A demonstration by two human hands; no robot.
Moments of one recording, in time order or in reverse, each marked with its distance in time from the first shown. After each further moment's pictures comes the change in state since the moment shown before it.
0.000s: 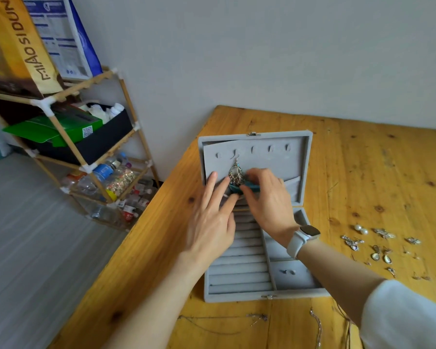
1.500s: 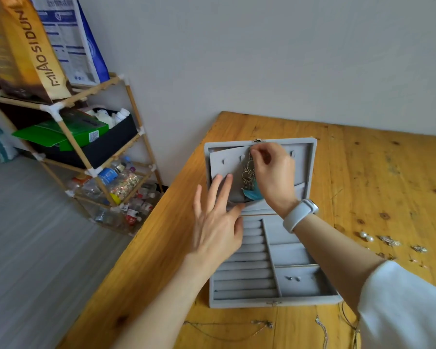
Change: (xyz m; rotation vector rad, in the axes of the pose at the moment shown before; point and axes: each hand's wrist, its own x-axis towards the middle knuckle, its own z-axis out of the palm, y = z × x) left_hand 0.005 0.004 -0.006 0.125 0.014 -0.032; right_hand 0.058 -0.030 -0.017 0.299 0.169 0.285
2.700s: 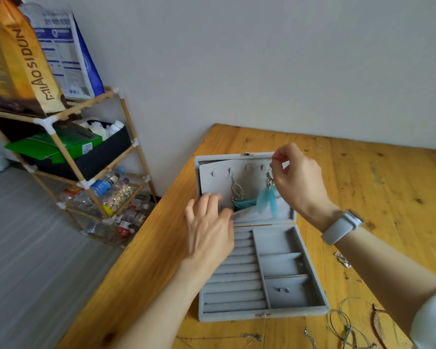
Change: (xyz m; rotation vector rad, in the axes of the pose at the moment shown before) left_hand 0.015 0.008 -0.001 0.100 0.069 -0.069; right_hand 0.014 -0.001 -0.070 -0.301 -0.152 -0.113
